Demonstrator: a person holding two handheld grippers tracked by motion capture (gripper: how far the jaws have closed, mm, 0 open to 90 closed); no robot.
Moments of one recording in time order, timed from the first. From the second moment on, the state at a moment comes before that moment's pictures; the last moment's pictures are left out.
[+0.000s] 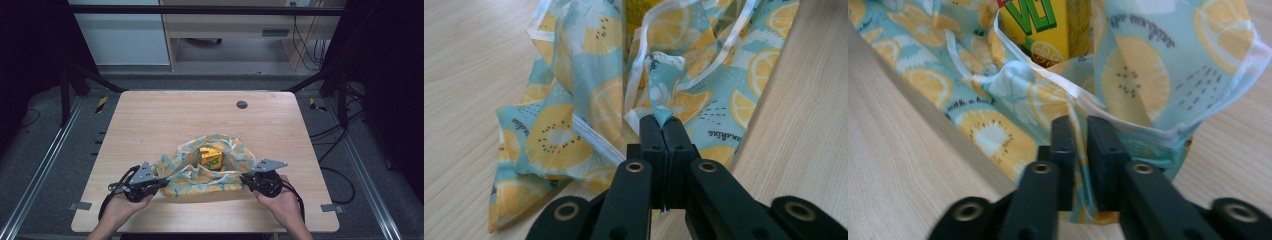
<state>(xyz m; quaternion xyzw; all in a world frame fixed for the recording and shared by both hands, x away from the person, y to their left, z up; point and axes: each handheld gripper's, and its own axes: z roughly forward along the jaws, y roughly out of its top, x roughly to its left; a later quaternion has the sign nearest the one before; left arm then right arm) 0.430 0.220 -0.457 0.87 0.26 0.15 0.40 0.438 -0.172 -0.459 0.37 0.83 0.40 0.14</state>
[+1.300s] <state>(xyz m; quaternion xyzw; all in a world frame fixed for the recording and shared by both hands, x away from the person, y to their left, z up) 0.444 0.224 -0.446 0.85 0.27 0.19 0.41 0.541 -0.147 -0.413 0.39 0.82 0.38 0.19</state>
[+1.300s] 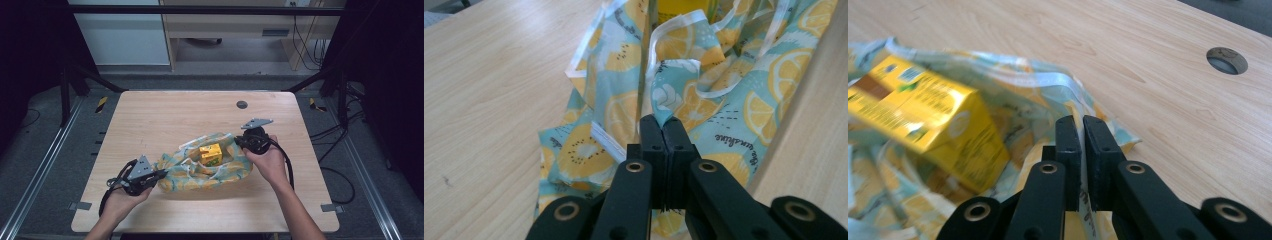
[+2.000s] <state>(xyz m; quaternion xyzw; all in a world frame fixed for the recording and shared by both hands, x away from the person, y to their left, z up) 0.454 0.217 -0.470 0.87 0.27 0.17 0.38 0.576 -0.146 -0.460 0.43 0.82 0.34 0.16</state>
